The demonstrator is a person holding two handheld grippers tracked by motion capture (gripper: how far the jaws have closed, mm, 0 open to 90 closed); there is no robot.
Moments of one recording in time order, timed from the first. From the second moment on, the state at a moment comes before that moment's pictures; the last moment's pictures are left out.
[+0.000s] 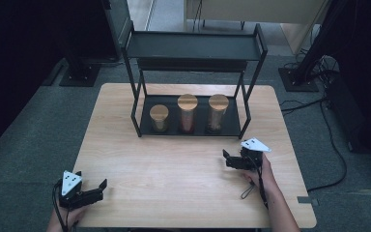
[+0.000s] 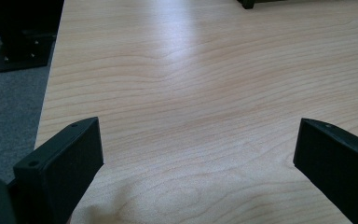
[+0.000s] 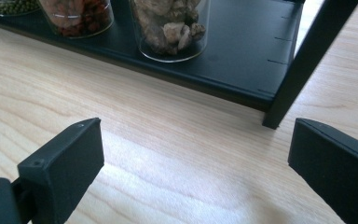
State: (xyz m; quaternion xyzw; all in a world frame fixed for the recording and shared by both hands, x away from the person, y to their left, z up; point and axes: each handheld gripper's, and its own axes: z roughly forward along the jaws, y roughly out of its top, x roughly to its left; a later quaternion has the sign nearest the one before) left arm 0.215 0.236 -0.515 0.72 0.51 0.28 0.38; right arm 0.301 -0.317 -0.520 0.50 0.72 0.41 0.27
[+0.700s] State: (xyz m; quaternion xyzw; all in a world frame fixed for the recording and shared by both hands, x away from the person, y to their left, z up) left arm 0.215 0.235 -0.515 0.72 0.51 0.28 0.38; right arm 0.276 -0.339 -0.520 0.49 0.72 0.41 0.27
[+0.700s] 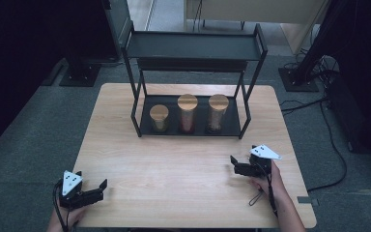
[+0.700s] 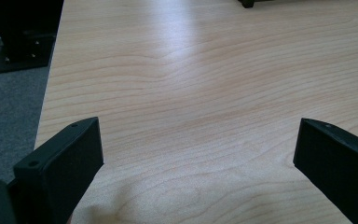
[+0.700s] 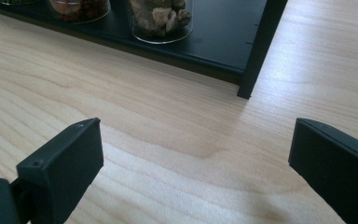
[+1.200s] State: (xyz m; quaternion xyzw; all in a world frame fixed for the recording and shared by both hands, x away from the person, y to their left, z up) left arm 0.215 0.235 -0.515 0.72 0.51 0.28 0.38; right arm 0.258 -0.351 -0.520 0.49 0.72 0.41 0.27
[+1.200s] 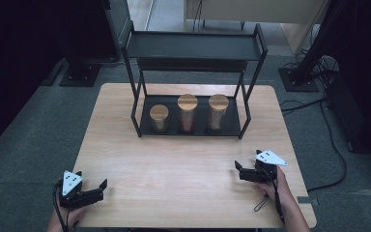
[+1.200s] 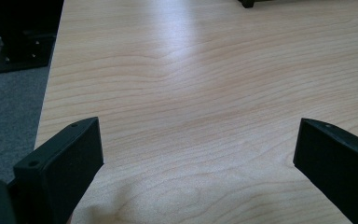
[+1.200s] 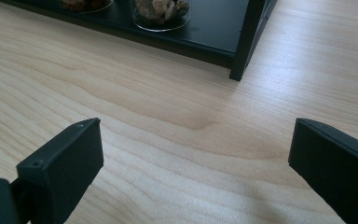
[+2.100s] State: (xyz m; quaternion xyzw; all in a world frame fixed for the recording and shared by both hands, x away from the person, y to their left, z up) left arm 0.215 0.235 -0.515 0.72 0.51 0.28 0.38; right arm 0.226 -0.380 -0.520 0.50 0.72 0.40 0.28
